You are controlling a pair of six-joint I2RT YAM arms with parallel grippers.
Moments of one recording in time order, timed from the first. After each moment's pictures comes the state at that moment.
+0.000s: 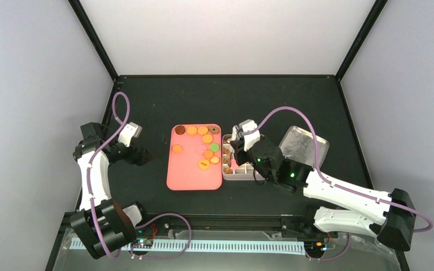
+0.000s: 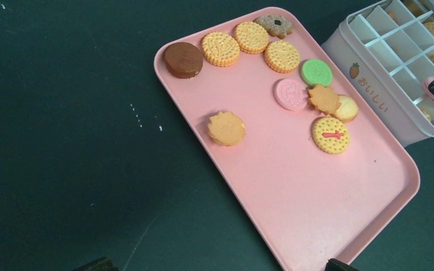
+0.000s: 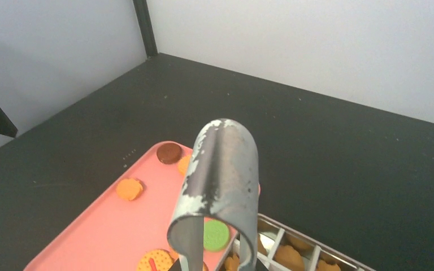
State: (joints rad) left arm 0.48 1.09 0.85 -0.95 0.79 0.77; right arm 1.06 1.05 0.78 -0.03 0.45 0.23
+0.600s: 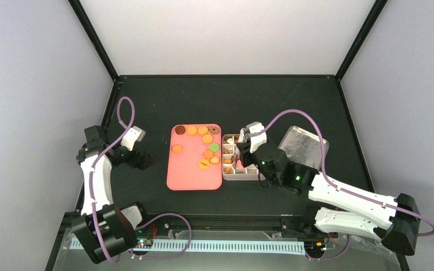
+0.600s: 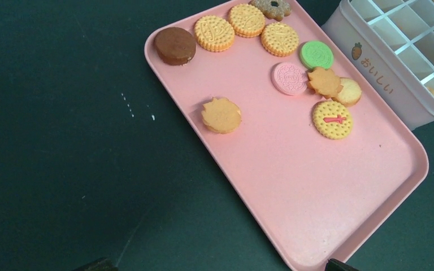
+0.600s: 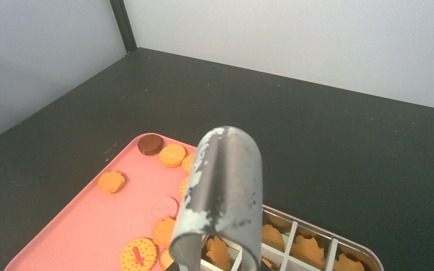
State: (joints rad) left arm 0.45 1.06 0.79 -0.93 0.75 0.78; right arm 1.05 0.99 0.73 -0.09 0.50 0.27
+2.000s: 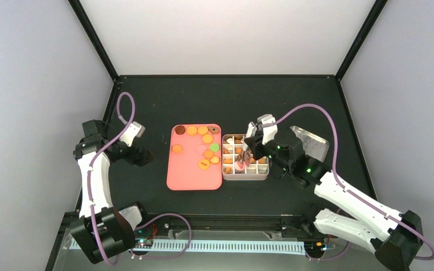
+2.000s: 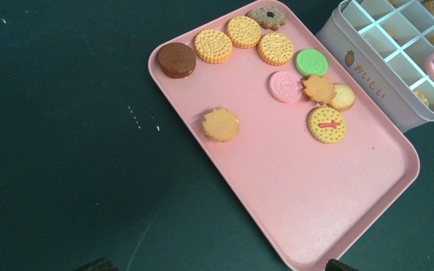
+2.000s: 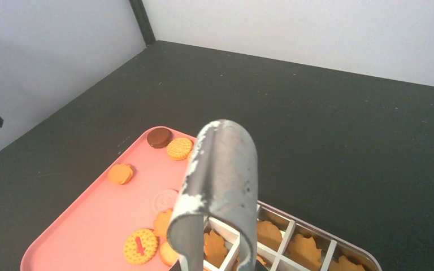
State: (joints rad) left arm 0.42 1.05 0.89 -0.99 0.72 0.78; right arm 0.77 0.93 0.70 -0.12 0.12 0.24
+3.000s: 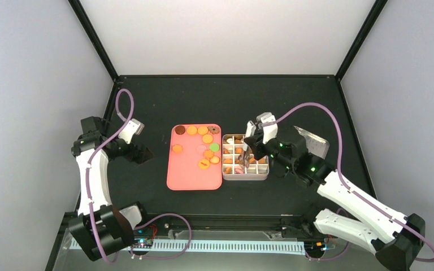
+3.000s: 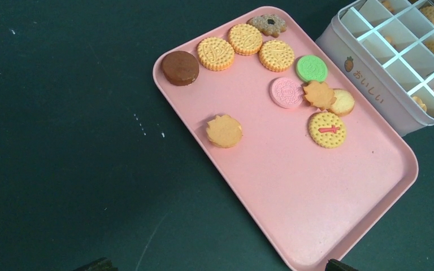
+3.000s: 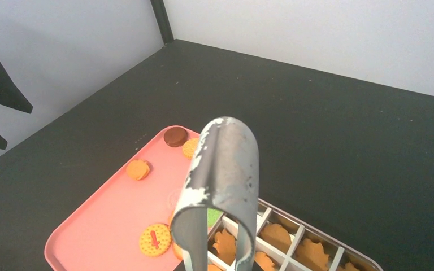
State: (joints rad) left arm 0.42 1.07 0.94 -1.02 0.73 0.78; right arm 0.77 0.89 0.77 -0.21 0.06 0.21
